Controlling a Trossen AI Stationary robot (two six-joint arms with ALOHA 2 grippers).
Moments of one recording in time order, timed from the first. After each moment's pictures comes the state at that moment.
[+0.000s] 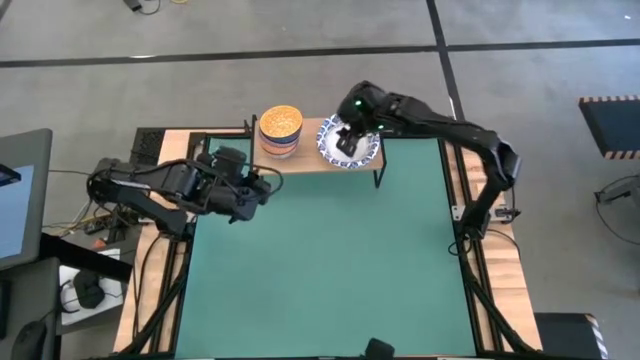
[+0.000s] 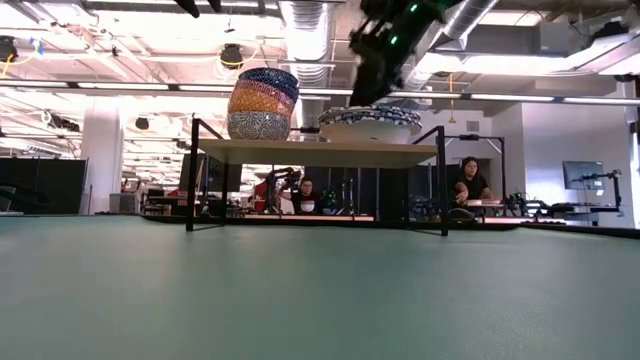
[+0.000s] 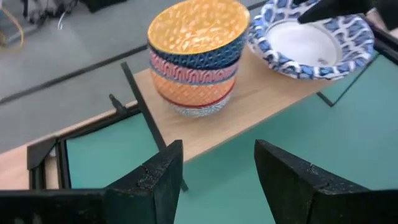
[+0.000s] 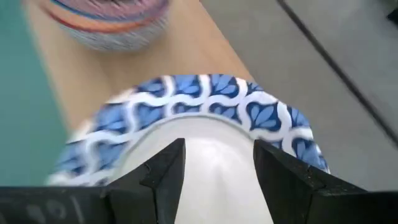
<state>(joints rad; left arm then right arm) -0.21 1.38 1.63 -1.42 -0.91 -1.12 -0.50 1.73 1.68 -0.73 0.08 -0.11</state>
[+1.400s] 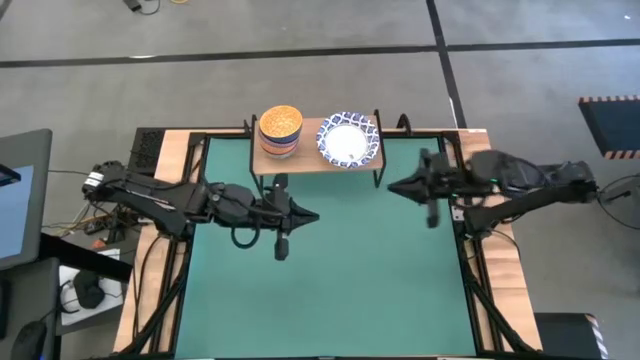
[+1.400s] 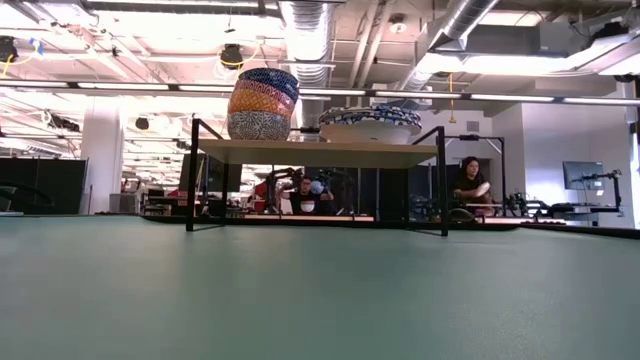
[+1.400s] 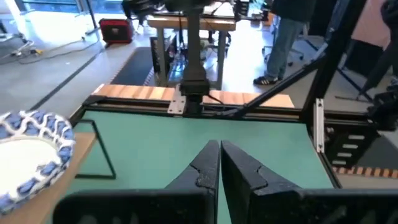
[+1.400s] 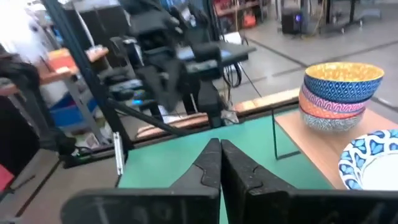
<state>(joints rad) -0.24 1.32 1.24 -0.11 -0.32 -0.10 0.13 0.86 1.05 -0.31 0.17 0.28</state>
